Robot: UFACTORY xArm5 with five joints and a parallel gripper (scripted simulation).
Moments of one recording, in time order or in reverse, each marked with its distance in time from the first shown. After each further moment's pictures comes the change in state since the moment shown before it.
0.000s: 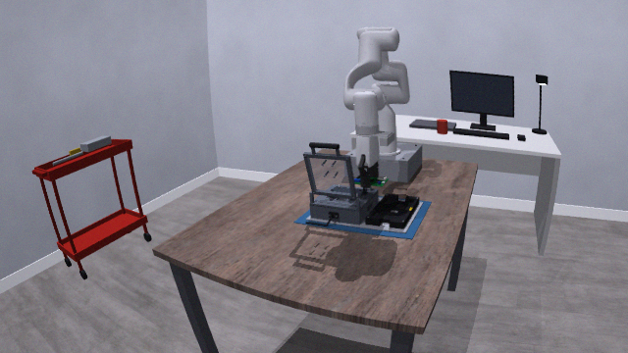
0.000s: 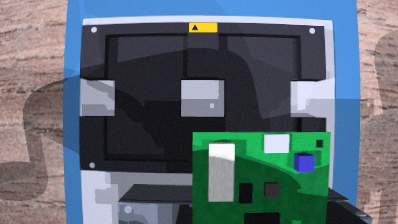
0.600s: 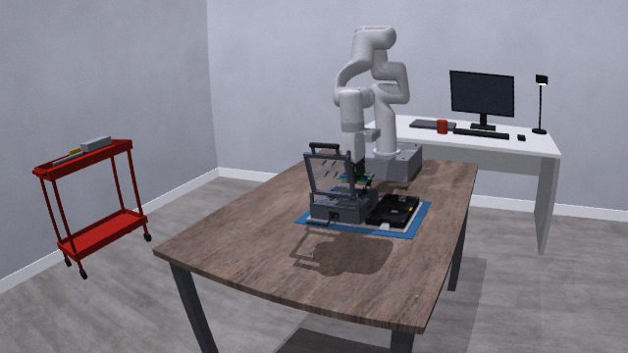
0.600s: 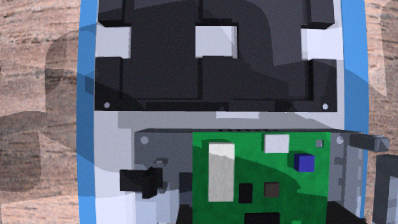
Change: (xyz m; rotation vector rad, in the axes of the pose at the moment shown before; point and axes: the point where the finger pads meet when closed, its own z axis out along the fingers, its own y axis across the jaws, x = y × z) arm -0.054 -0.013 -0.005 -0.001 0.002 0.000
